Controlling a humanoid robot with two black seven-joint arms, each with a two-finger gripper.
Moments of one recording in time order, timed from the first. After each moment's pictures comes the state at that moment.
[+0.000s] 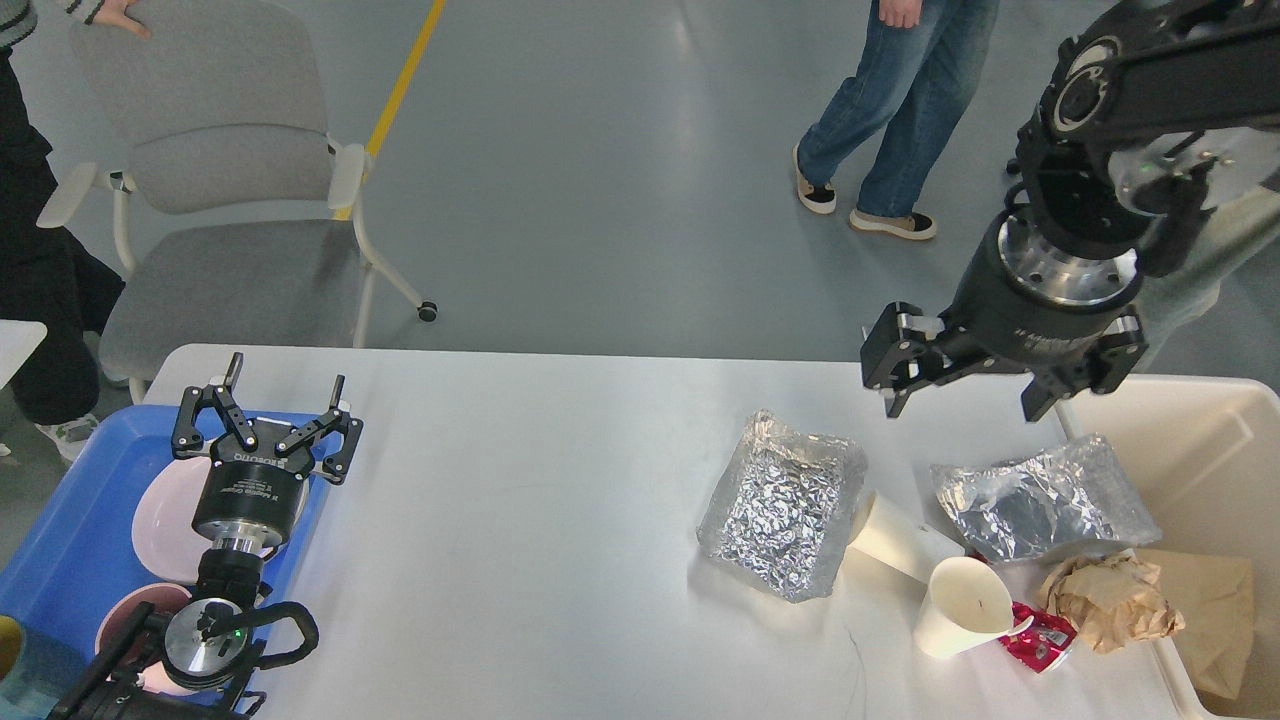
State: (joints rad) left arm -0.21 0.09 -1.46 -0.86 0.07 -0.57 -0.17; right arm 2.41 -0.21 -1.21 1.59 0.26 0.67 -0.41
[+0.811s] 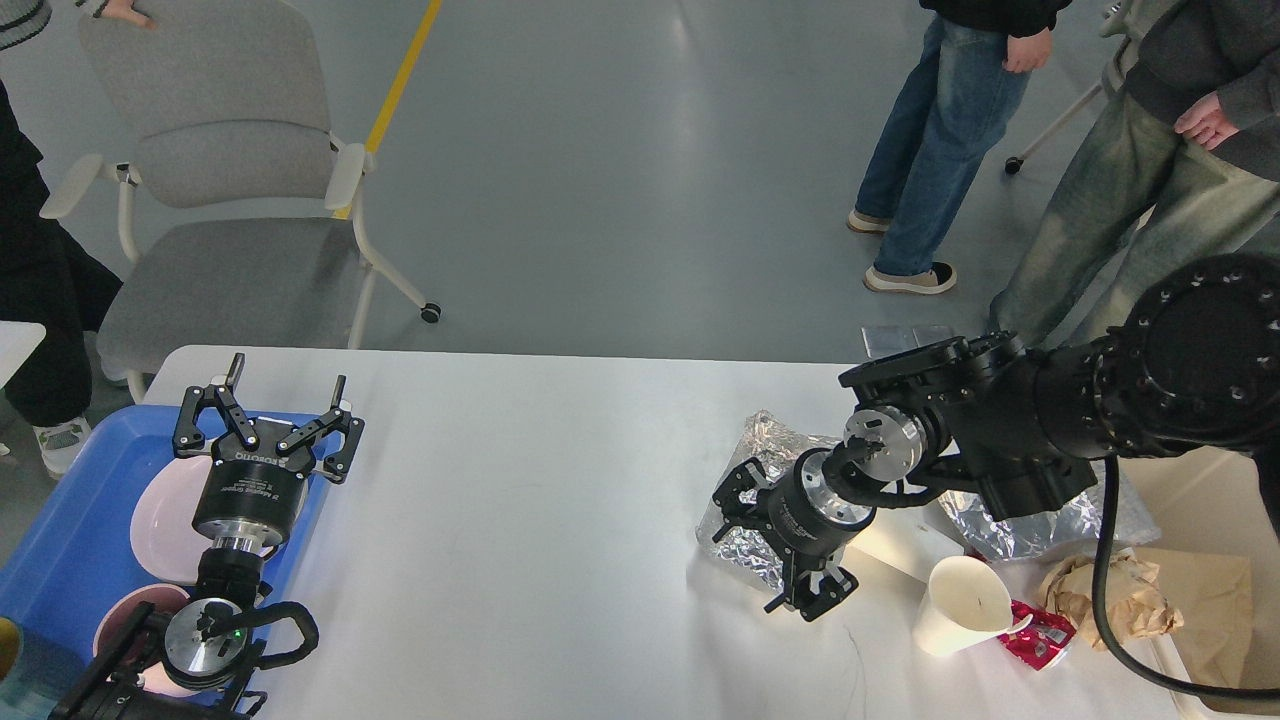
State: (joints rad) left arm -0.21 0.09 -1.46 -0.86 0.07 -0.57 -0.17; right arm 1.51 -0.03 -0.97 1.08 0.91 0.27 -0.42
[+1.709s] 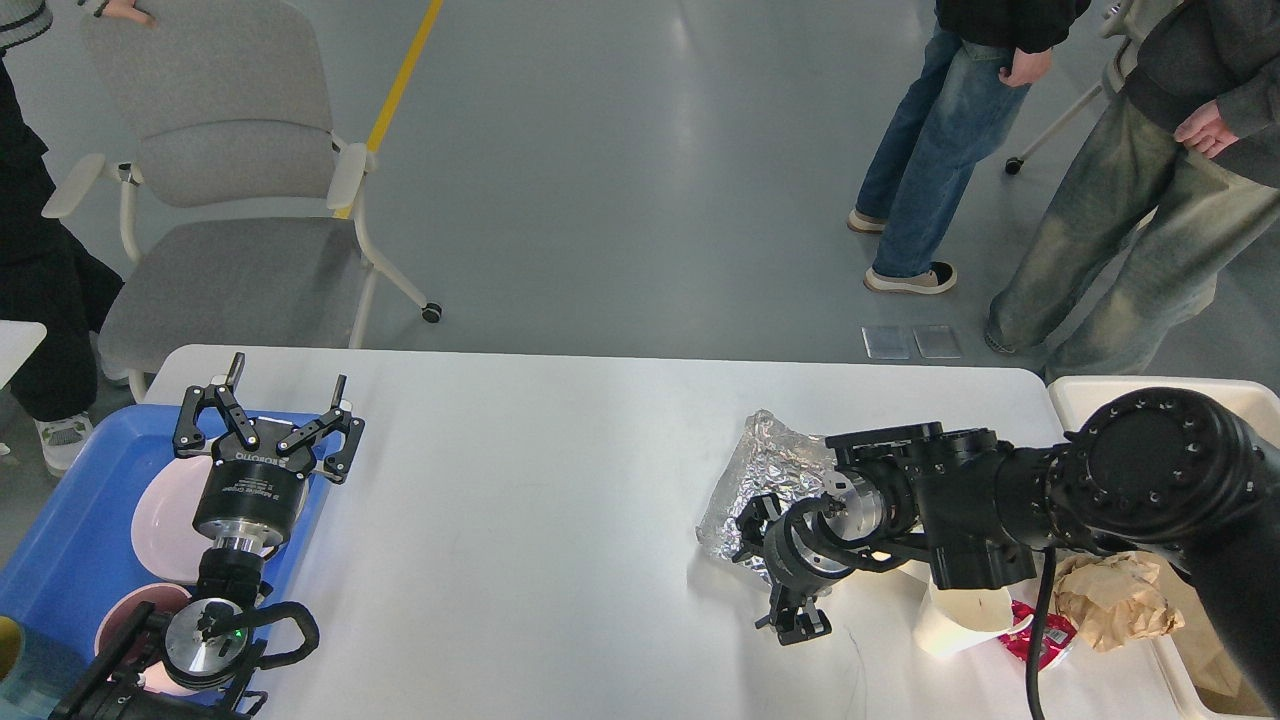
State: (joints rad) left arm -0.21 0.09 -1.46 -0.86 0.08 -0.57 -0.17; right arm 1.21 0.01 -0.80 0.84 0.95 -0.02 -0.42
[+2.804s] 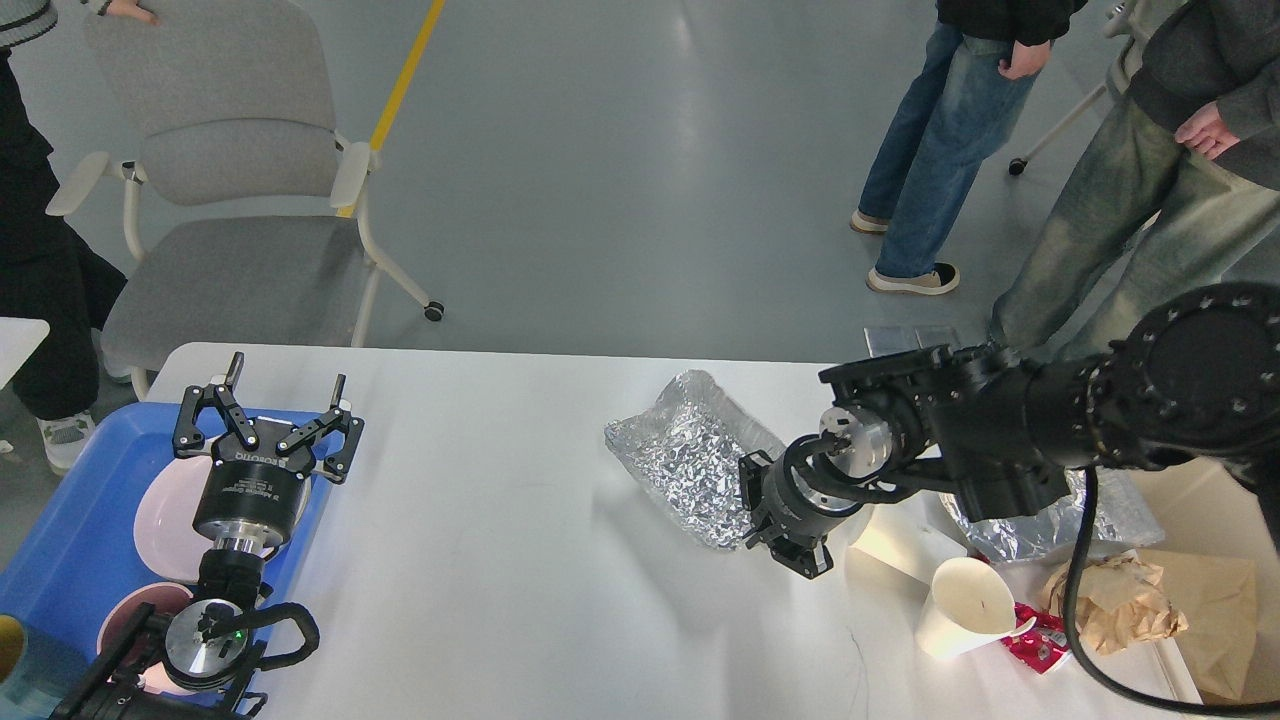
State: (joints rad) left arm -0.21 0.09 -1.46 -0.86 0.07 -0.57 -0.17; right arm 1.61 -0.07 -0.93 1.15 0.86 0.00 -0.46
